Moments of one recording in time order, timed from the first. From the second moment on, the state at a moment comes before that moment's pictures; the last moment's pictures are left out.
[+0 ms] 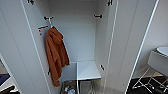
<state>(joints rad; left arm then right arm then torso) 0.65 1.92 -1.88 -0.01 0.26 -0.57 -0.68 2.18 -2.08 0.27 -0.27 0.21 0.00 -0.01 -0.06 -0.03</state>
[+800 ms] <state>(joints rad) 0.68 2.25 -1.89 0.00 0.31 -0.58 -0.65 2.21 -1.56 0.39 -0.25 0.22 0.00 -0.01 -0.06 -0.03</state>
